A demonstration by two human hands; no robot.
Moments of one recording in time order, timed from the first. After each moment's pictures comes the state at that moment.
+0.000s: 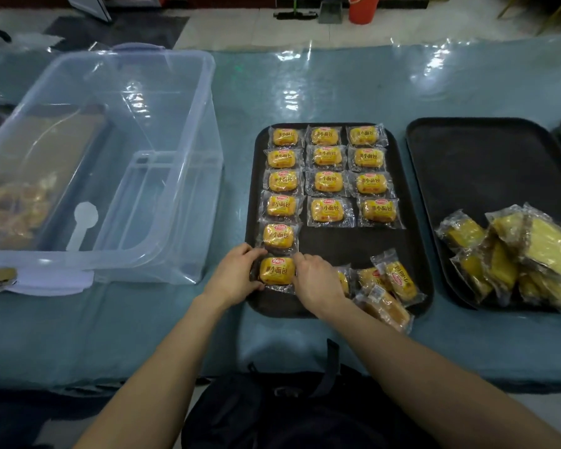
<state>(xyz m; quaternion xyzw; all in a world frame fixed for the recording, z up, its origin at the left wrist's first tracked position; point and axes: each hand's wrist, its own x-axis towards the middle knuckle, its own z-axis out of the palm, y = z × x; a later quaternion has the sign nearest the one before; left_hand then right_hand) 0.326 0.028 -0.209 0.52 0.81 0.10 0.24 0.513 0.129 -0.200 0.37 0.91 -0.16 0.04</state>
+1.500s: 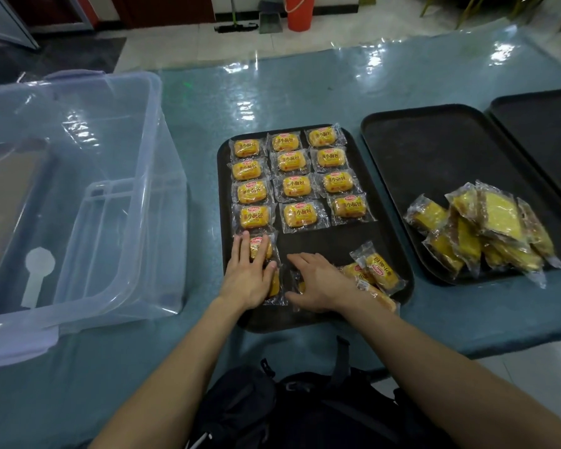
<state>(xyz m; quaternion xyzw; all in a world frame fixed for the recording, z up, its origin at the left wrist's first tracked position) 0.352 0.083 -0.246 0.56 0.80 0.07 0.22 0.548 0.163 -0.198 0.35 0.90 -0.25 0.07</state>
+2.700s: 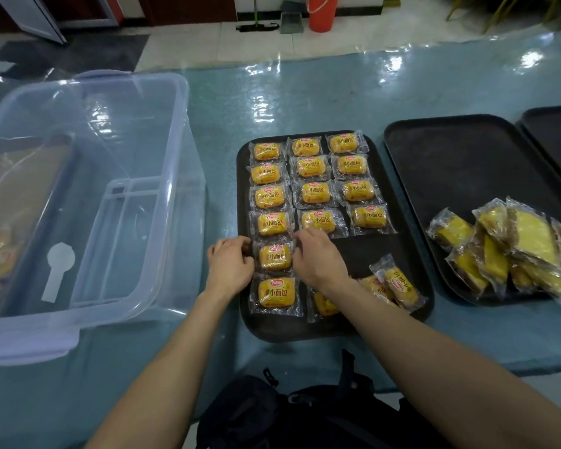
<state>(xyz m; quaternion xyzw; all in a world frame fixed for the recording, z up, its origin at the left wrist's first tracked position) 0.287 0.088 -0.222 0.47 0.85 0.17 0.19 0.484 0.191 -0.196 0.45 0.85 -0.26 -0.07</state>
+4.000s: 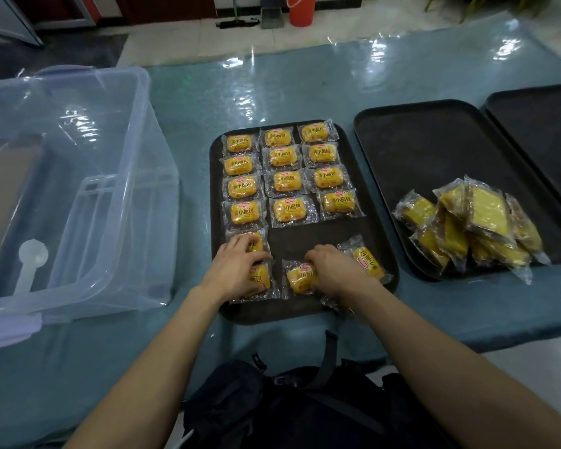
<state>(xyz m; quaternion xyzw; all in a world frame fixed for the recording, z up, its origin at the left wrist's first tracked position) 0.351 0.083 -0.197 0.67 0.72 -0.02 0.17 0.589 0.193 -0.193 0.39 0.89 -0.19 0.14</state>
